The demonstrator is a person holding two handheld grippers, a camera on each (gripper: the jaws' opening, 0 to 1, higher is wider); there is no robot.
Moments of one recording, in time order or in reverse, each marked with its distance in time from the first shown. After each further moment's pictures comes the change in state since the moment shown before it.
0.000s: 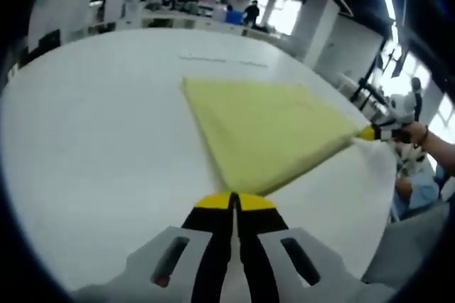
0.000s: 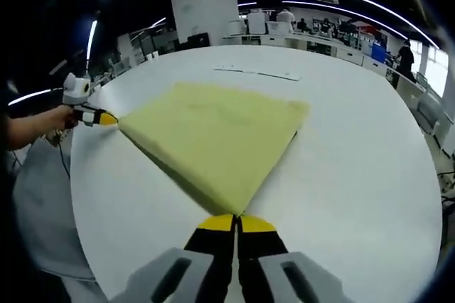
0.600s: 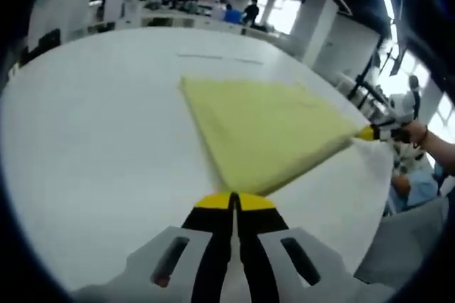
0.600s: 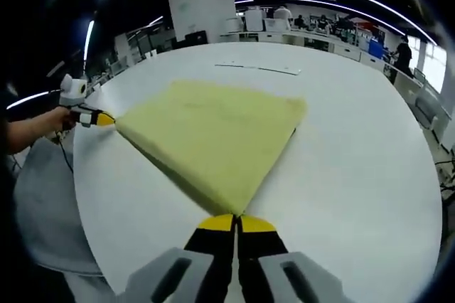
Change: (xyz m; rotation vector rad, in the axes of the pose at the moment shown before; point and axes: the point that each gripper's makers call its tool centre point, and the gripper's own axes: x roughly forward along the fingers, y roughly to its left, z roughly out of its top) left arm -0.014 -0.012 -0.013 0.004 0.000 -0.001; right arm -0.012 0.012 -0.016 0.025 0.007 -0.010
